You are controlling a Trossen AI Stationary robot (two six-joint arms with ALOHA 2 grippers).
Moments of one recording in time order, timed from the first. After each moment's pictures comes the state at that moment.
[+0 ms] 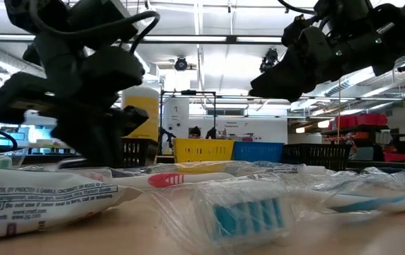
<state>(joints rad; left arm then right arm) -0.27 1.63 0.66 0.06 0.02 0.08 0.05 1.34 0.43 0.61 0.15 0.10</state>
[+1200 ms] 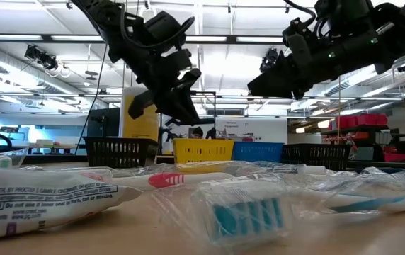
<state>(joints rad) 0.25 1.64 0.96 -0.09 0.08 1.06 0.04 1.34 0.43 0.64 0.35 0.10</state>
